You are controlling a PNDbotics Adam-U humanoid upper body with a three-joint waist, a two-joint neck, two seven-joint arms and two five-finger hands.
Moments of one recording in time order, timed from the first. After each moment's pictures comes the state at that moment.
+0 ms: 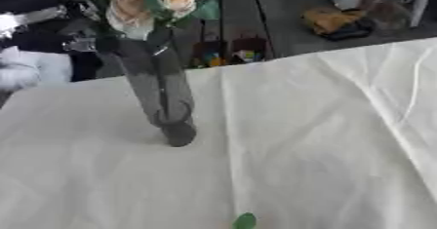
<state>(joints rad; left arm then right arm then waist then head) -0.92 0.72 -0.07 -1.65 -0.59 0.46 -0.76 -0.38 -0.34 -0.12 -1.98 0.04 -0.39 -0.30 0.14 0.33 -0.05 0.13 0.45</state>
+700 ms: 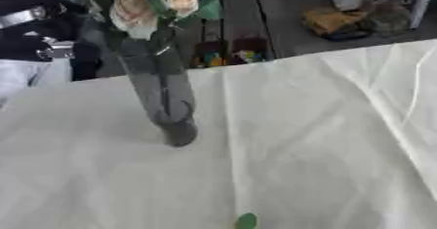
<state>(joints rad) -0.80 0.75 -0.03 -1.83 -0.58 0.46 -0.76 -0.38 -0.34 -0.13 -1.98 0.04 -0.39 -0.31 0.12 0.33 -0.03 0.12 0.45</state>
